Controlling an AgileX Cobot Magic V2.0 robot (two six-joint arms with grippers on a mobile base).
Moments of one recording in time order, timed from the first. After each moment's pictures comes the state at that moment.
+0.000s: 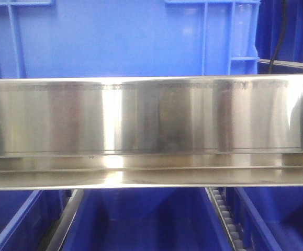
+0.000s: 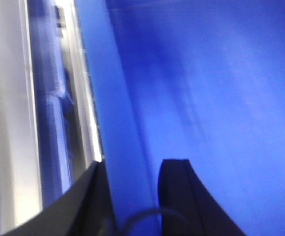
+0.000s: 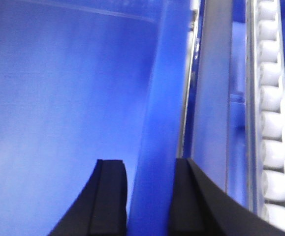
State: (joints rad) left arm -0.18 1.79 -1.92 -0.02 1.14 -0.02; right arm 0.30 1.92 -2.11 -0.08 1.22 0.19
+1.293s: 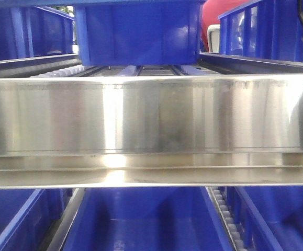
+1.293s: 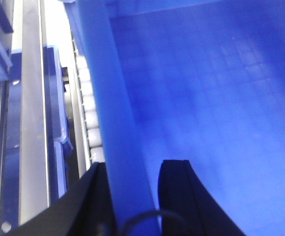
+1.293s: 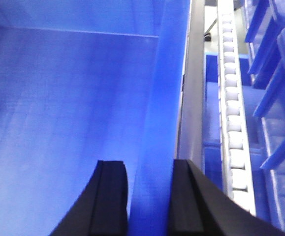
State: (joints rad) left arm -0.27 1.69 -2.15 0.06 1.28 -0.10; right arm 0.30 1.78 -2.30 -0.09 1.31 0.20
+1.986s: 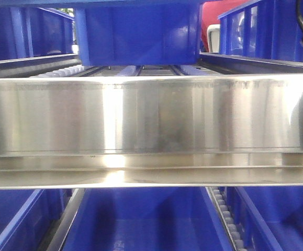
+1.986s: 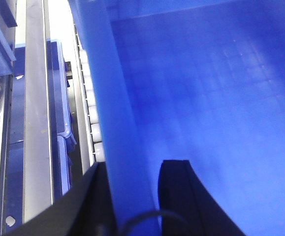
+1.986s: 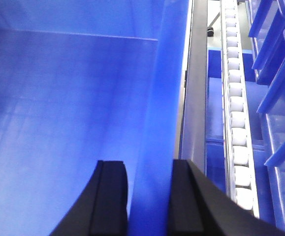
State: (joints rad) left arm -0.27 1.69 -2.15 0.07 1.28 -0.10; right arm 0.30 1.78 -2.30 -0.09 1.31 0.20
